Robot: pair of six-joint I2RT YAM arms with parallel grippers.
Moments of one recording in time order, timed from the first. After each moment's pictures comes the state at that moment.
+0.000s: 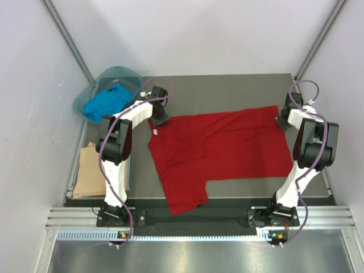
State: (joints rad) left arm -0.31 2.11 1.57 -0.55 -0.14 -0.74; right arm -0.22 1.91 1.22 -0.29 0.29 0.91
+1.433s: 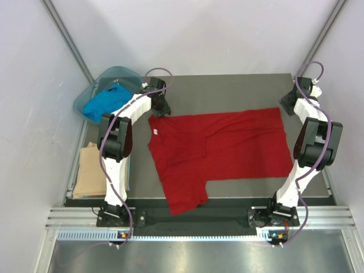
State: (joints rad) left arm -0.29 2.16 1.74 -0.60 -0.02 -0.70; right arm -0.24 1.90 1.43 -0.32 0.19 0.73
